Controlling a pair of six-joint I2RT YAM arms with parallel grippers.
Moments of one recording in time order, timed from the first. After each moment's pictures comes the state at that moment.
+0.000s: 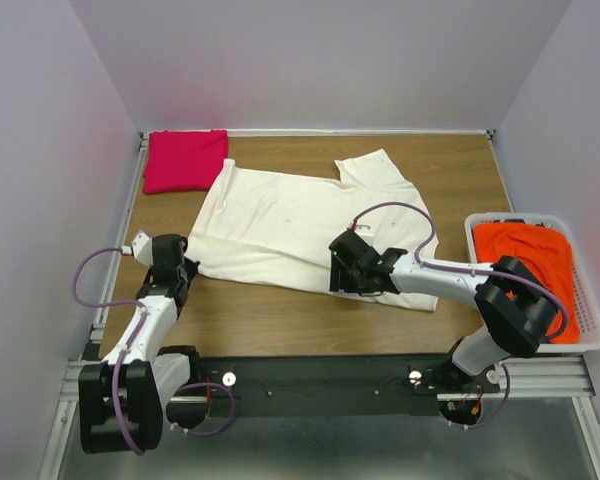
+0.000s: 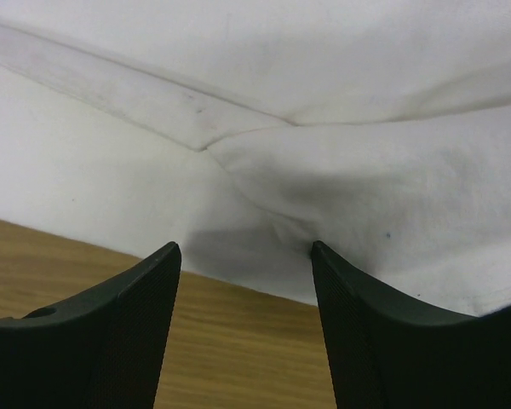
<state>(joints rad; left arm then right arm) 0.05 1.01 0.38 -0.11 -0.24 -0.87 0.84 1.57 0.85 -0.34 0.24 0.79</state>
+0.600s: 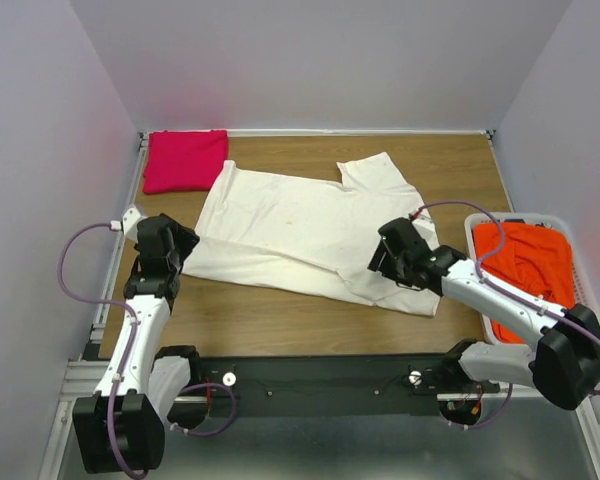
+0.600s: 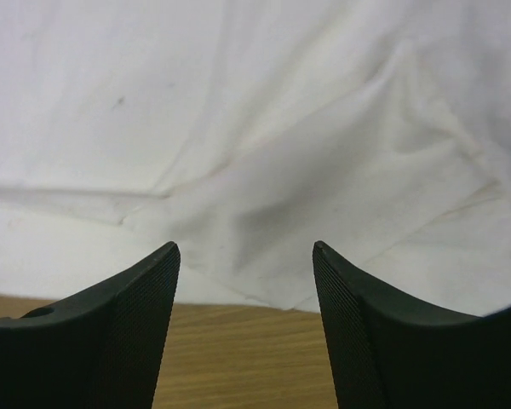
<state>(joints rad) 0.05 0.87 0.54 -0.22 -0.18 -0.78 0.69 1.22 0.77 -0.53 0.33 0.94</state>
